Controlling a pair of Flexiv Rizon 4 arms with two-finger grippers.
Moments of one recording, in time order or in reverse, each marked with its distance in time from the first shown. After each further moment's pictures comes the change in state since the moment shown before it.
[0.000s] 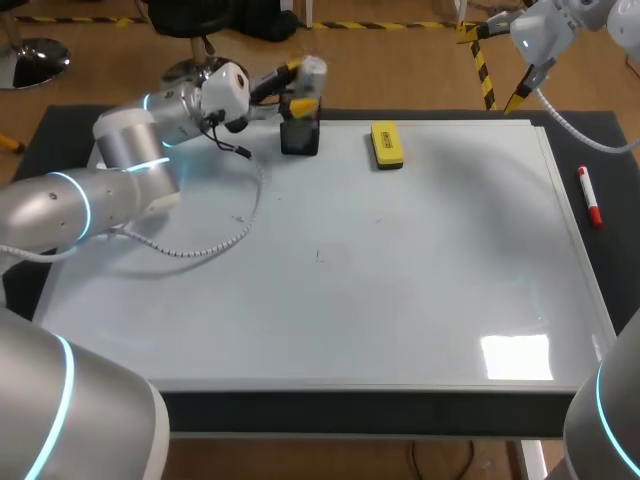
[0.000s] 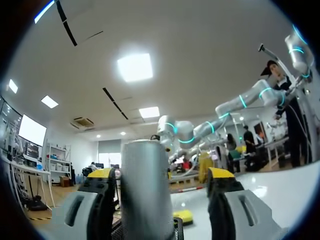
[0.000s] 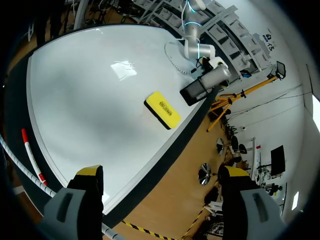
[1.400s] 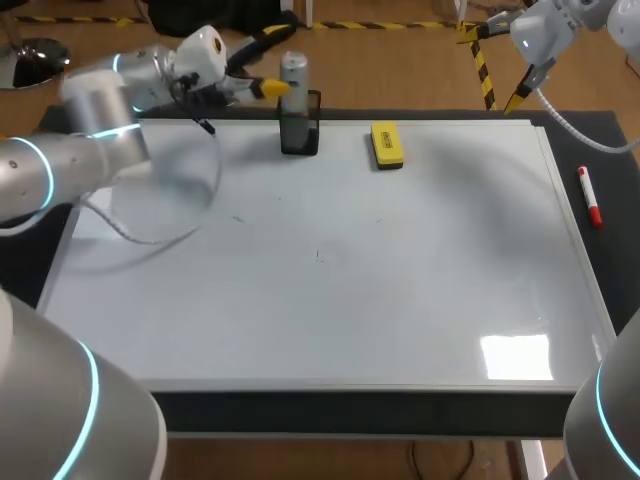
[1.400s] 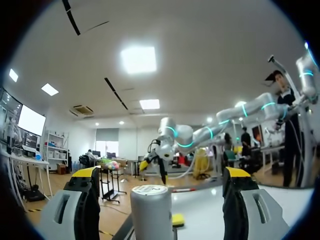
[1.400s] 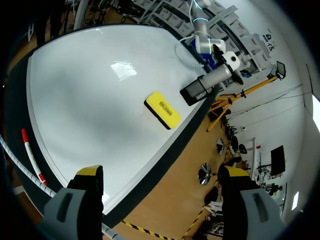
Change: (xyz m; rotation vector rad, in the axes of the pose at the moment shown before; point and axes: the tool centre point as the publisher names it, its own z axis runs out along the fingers) left arm -0.012 -0.062 -0.012 -0.095 0.010 -0.085; right arm 0.000 0.000 0.000 0.000 0.000 0.000
